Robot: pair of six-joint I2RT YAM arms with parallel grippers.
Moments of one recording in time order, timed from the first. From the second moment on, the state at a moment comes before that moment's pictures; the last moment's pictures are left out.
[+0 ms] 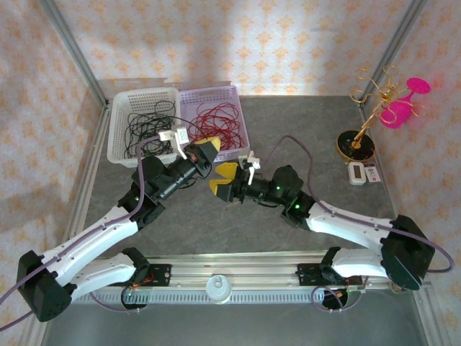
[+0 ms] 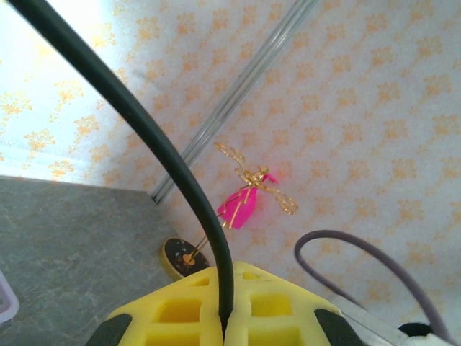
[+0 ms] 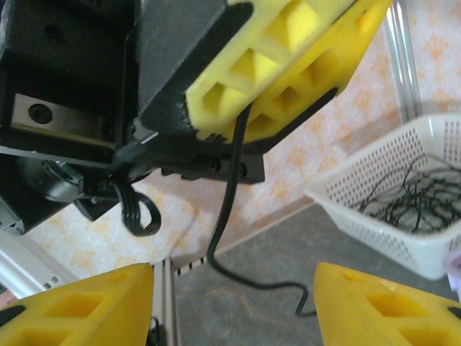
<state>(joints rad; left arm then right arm) -0.66 0.97 0.77 0.37 0.07 -0.70 0.89 1.24 0.67 0.69 -0.40 0.39</state>
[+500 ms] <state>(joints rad) -0.66 0.97 0.81 0.40 0.06 -0.79 0.90 1.55 0.78 0.90 -0.43 0.33</state>
